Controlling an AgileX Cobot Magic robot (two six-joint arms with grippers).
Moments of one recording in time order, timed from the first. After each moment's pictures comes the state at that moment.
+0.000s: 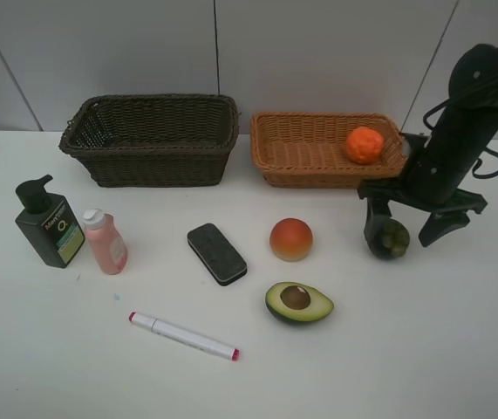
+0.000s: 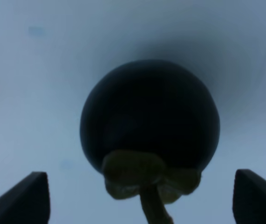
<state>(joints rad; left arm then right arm) -0.08 0.00 -0.51 0.08 1.07 -0.12 0.19 1.86 -1.10 0.07 0.91 0.17</state>
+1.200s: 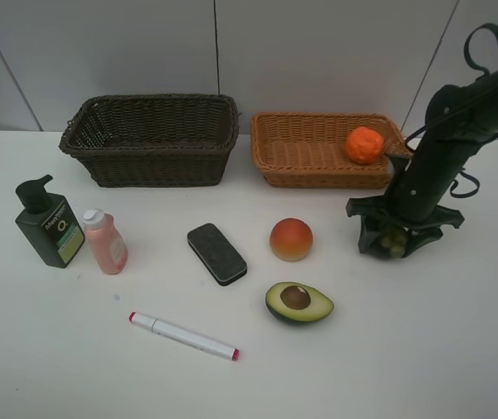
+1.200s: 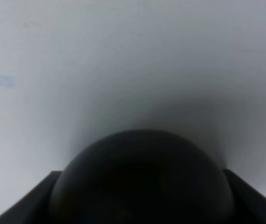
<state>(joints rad) -0.08 0.00 -0.51 0.08 1.07 -0.12 0.19 1.98 -1.10 0.07 0.77 0.15</state>
